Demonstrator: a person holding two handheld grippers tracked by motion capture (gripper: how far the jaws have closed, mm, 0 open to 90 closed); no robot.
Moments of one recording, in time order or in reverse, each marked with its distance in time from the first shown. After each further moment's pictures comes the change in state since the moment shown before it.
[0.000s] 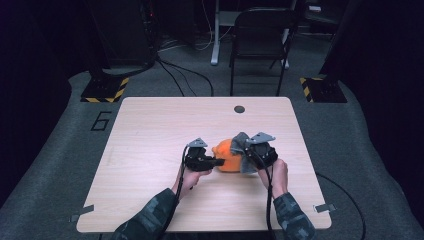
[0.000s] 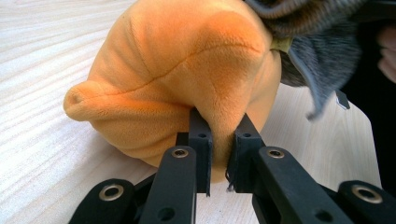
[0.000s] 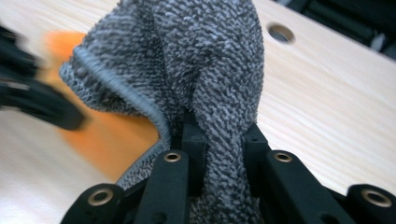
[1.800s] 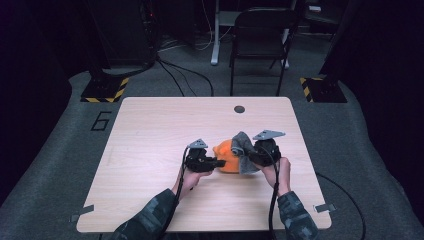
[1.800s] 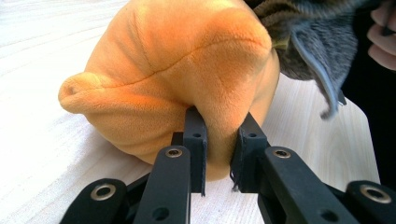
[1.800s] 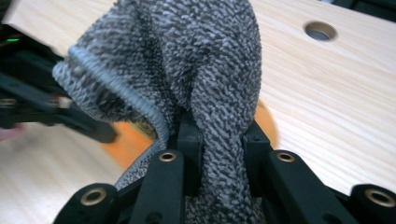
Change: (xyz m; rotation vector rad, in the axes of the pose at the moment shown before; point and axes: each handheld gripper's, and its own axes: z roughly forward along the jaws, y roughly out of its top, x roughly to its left) left arm 0.001 -0.003 0.003 -0.002 -0.021 0.011; right arm -0.020 -0.002 0.002 -0.037 0.203 0.061
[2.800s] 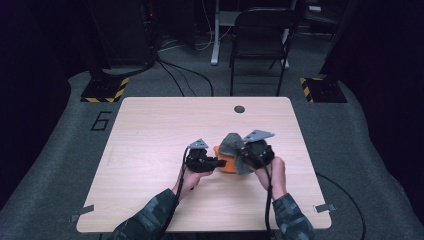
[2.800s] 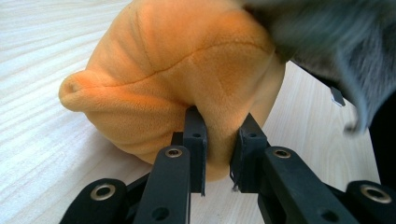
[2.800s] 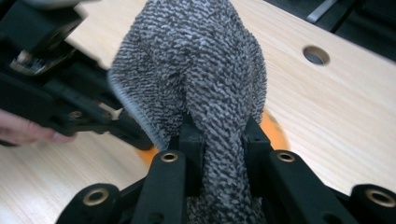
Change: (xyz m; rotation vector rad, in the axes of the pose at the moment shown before) left arm 0.000 0.000 0.001 -0.013 -0.004 0.018; right arm 0.047 0.024 -0.018 0.023 -0.068 -0.118
